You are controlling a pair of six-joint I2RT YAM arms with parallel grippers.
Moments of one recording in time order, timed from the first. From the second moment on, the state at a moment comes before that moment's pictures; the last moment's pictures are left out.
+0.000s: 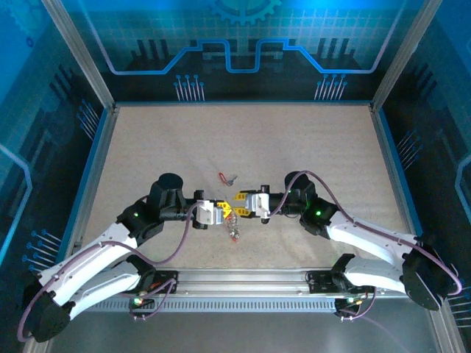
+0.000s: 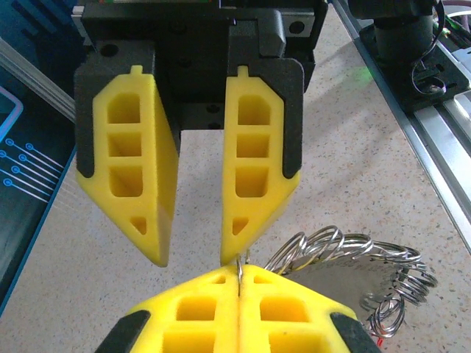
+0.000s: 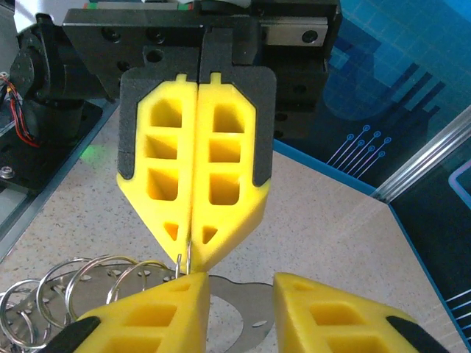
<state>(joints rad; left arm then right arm) -0.65 0.85 0.64 -0.23 0.60 0.81 0.78 1.12 0.60 0.26 -0.61 -0.68</state>
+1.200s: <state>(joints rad) -0.65 0.86 0.64 -0.17 0.62 0.77 0.77 1.13 0.56 0.35 -0.68 -0.61</state>
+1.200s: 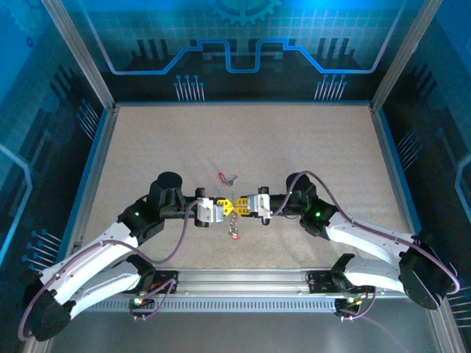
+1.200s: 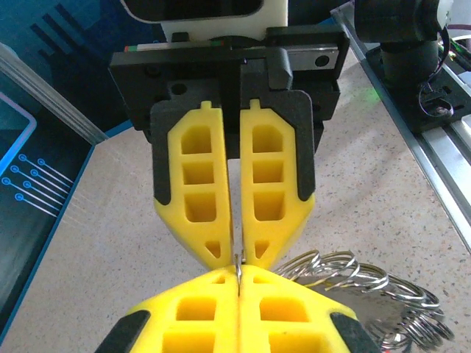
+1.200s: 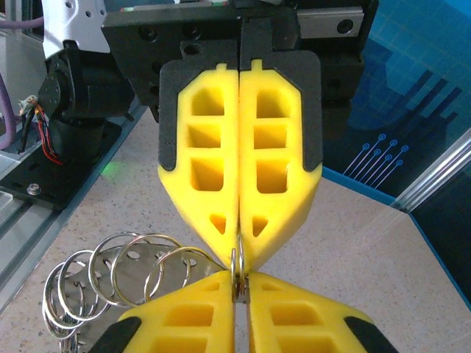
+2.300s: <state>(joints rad) -0.65 0.90 0.64 -0.17 0.57 0.78 0.77 1.08 0.52 0.35 -0.59 -0.61</state>
